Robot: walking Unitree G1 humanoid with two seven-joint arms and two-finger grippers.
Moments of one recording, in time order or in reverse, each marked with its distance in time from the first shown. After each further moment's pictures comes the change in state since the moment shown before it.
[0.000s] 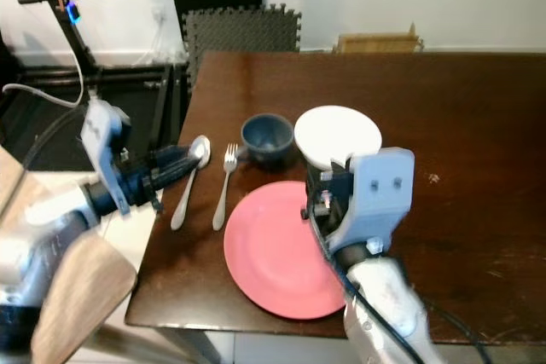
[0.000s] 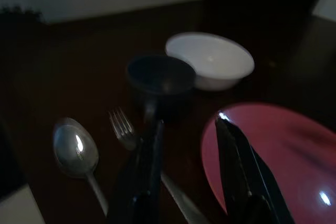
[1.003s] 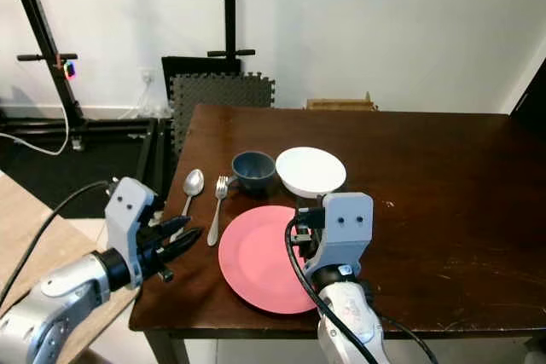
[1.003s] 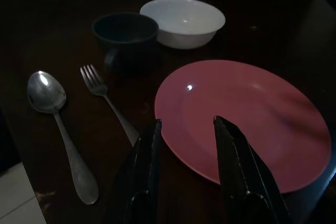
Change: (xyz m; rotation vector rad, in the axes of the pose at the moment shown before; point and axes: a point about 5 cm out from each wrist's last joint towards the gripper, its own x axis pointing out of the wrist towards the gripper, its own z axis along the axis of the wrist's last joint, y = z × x) left arm -0.021 -0.039 -0.047 -0.051 0.221 0.088; right arm 0.012 0.007 -0.064 0.045 0.070 -0.025
